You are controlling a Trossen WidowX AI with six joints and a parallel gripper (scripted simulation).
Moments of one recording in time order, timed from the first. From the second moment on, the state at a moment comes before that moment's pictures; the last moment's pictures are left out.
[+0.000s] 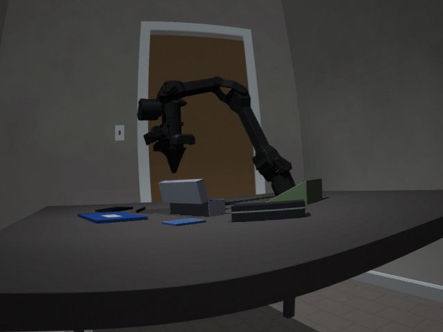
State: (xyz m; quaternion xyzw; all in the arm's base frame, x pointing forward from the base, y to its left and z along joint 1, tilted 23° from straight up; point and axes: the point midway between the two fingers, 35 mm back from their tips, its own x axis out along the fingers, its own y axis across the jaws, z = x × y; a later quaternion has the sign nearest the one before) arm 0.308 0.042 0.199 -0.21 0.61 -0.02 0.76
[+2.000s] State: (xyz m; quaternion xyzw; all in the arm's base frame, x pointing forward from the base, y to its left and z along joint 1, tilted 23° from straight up) arm 0.291 0.063 0.182 -0.73 0.39 0.47 0.30
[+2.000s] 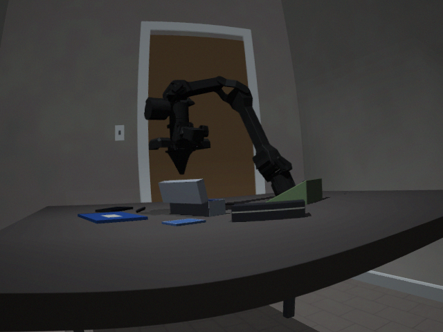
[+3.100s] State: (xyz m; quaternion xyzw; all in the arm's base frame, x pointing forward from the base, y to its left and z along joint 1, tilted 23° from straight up) arm 0.289 0.070 0.162 -0.80 0.17 0.58 -0.01
